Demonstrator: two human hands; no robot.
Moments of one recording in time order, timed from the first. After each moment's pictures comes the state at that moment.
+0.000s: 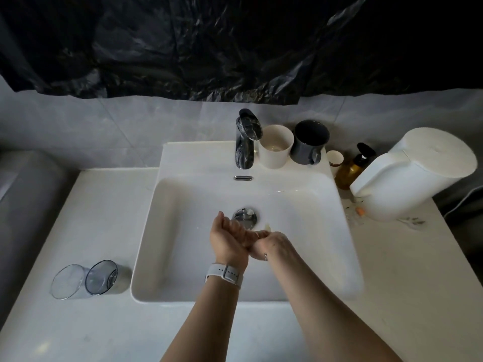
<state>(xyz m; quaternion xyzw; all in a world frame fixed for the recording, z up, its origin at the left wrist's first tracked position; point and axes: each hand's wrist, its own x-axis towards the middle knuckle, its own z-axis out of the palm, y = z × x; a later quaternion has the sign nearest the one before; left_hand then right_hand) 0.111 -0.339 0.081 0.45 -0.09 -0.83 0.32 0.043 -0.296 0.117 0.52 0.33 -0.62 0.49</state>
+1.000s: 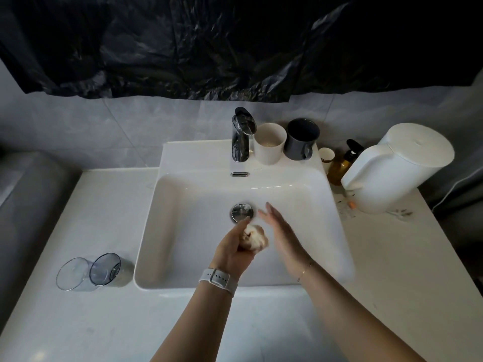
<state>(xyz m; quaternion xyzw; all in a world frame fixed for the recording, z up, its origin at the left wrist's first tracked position) 0.134 -0.317 0.083 0.40 -0.18 -0.89 0.13 0.052 -0.232 0.100 -0.16 0.67 -0.59 0.43</state>
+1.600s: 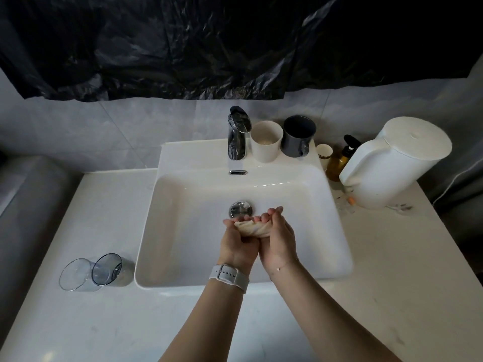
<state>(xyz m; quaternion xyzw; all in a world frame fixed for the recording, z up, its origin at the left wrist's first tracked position) 0.117 -0.308 0.098 0.37 0.13 -0.89 0.24 0.081 -0.250 0.111 0.14 0.36 -0.85 0.36</state>
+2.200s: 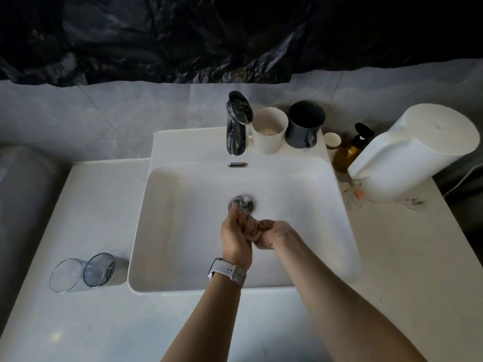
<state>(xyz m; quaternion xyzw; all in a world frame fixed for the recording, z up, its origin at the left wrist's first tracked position) 0.107 -0.318 0.055 0.41 -0.25 -0.84 0.26 0.027 -0.288 0.037 0.45 0.41 -0.57 0.55</state>
